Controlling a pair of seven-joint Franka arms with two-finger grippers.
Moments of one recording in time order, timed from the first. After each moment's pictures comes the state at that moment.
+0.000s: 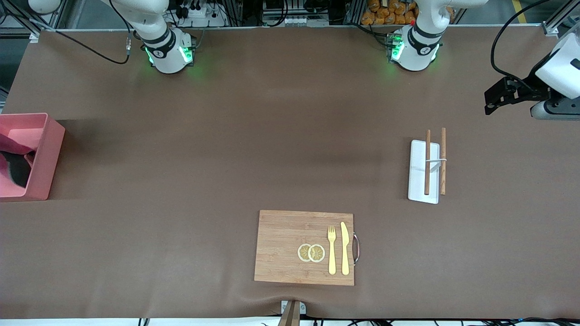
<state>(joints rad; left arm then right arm) -0.16 0.03 0.03 -1.44 0.04 1.46 -0.05 -0.32 0.59 -0.52 -1.64 0.29 2.16 -1.39</state>
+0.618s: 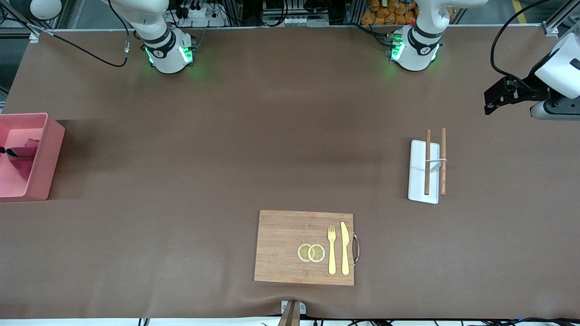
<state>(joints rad) -0.16 0.03 0.03 -1.44 0.04 1.46 -0.05 -0.30 0.58 -0.51 -1.46 0.27 1.87 -1.37</state>
